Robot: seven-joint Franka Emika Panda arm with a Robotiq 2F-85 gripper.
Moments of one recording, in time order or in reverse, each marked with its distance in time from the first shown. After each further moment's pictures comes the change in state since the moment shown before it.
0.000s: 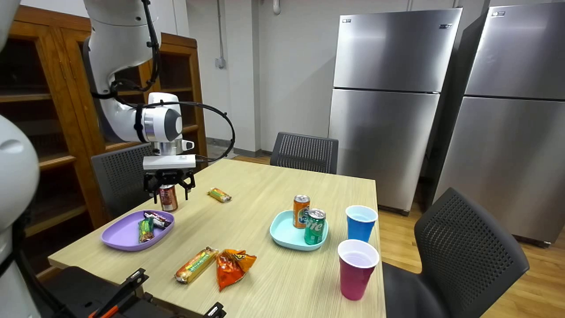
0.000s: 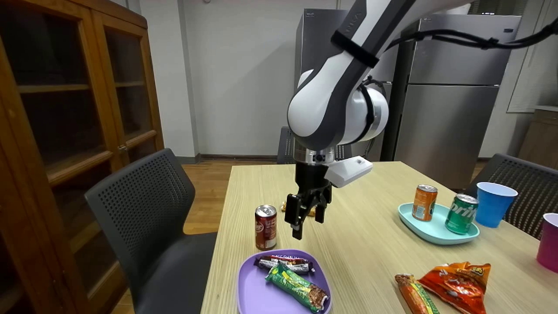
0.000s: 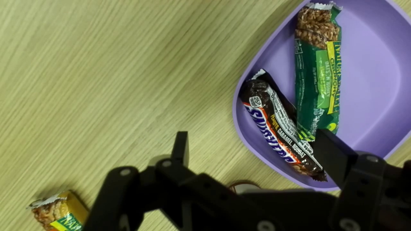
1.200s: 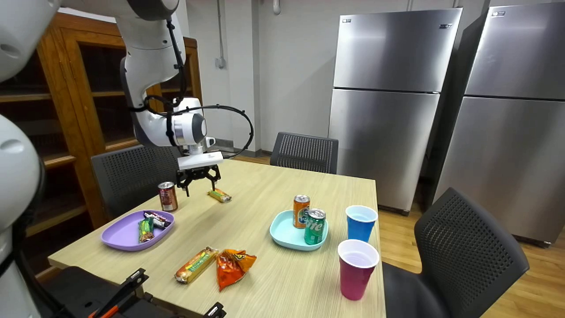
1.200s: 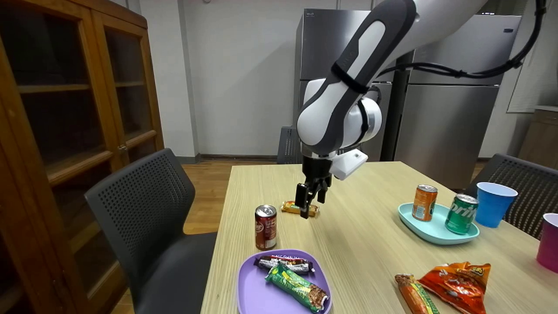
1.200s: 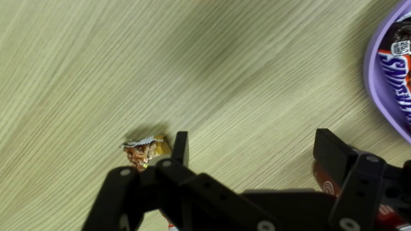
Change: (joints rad) arm 0.002 0.153 -0.098 0.228 -0.095 0.046 -0.080
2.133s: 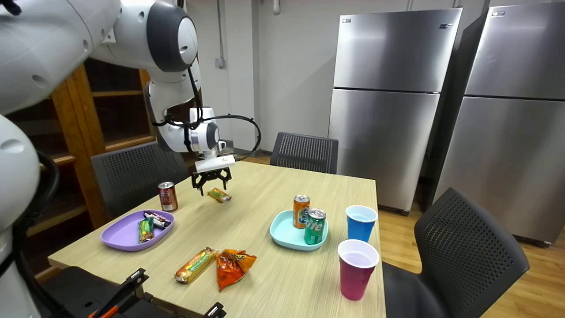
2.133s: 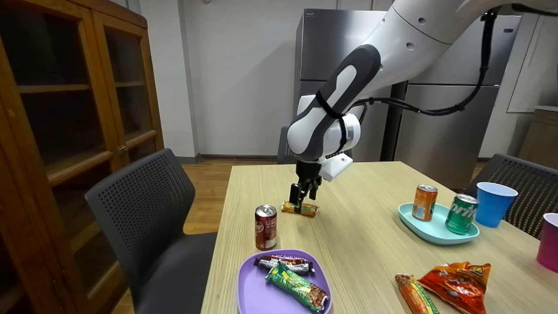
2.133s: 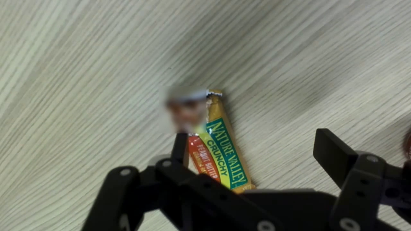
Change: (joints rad) arm 0.000 0.244 -0.011 0.353 0.000 -0.078 -0.073
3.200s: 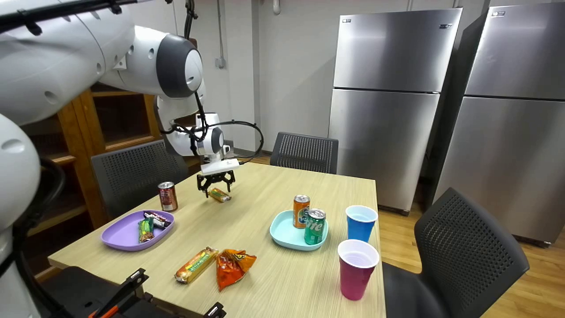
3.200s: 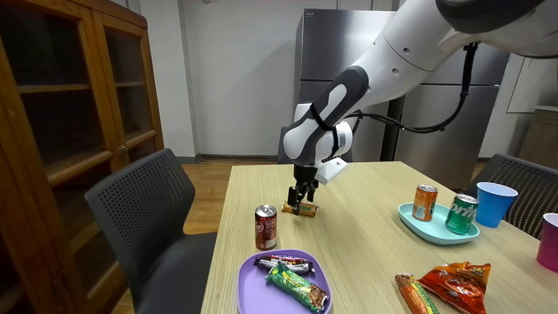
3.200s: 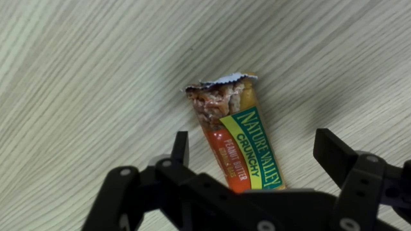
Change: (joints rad) arm 0.005 0.137 0.000 0.202 0.000 -0.075 -0.018
